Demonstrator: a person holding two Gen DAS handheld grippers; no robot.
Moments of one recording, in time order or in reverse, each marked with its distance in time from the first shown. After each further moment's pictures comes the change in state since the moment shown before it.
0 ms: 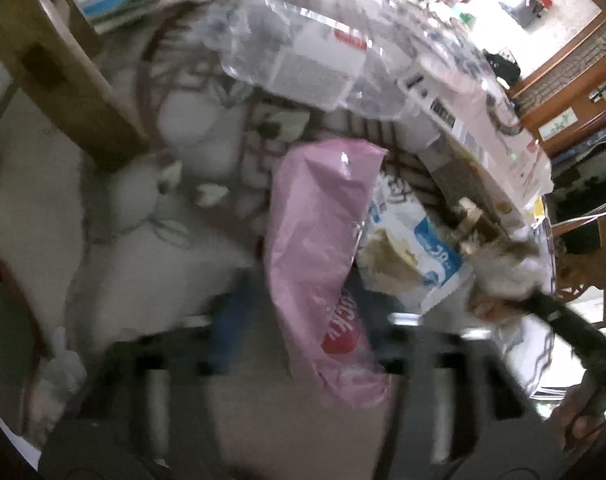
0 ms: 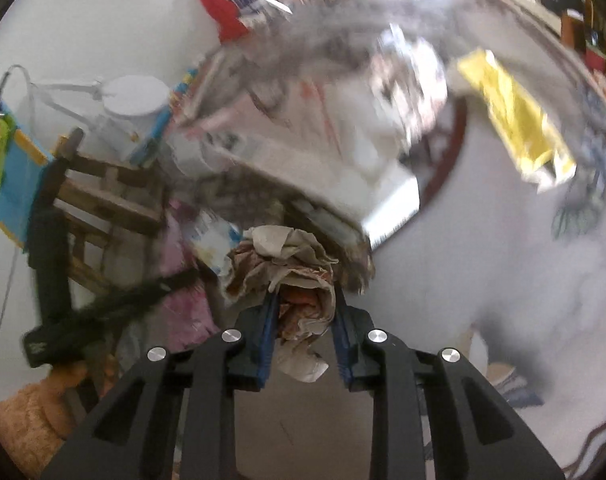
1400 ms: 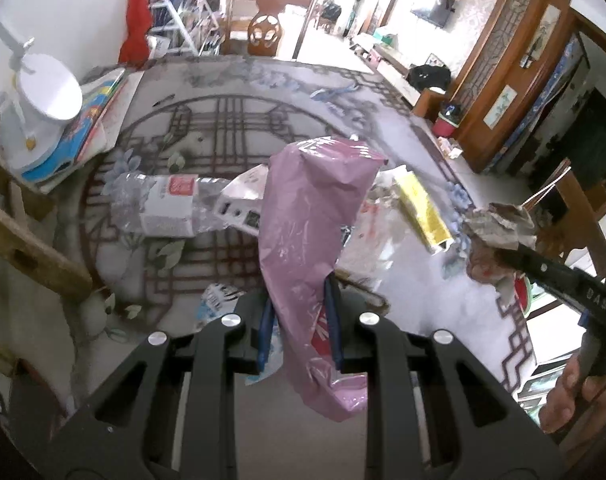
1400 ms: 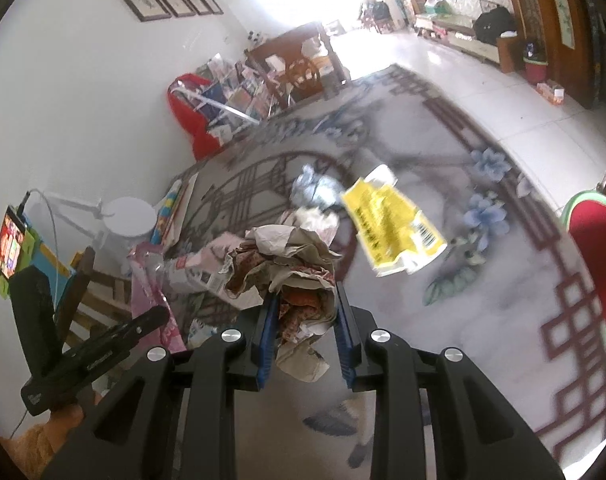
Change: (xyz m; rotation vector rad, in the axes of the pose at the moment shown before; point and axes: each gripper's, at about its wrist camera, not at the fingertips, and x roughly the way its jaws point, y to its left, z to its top) left arm -0.072 -0.115 0.008 0.289 -0.271 -0.059; right arm -0.114 -0.064 0.006 0.152 -0.335 -0.052
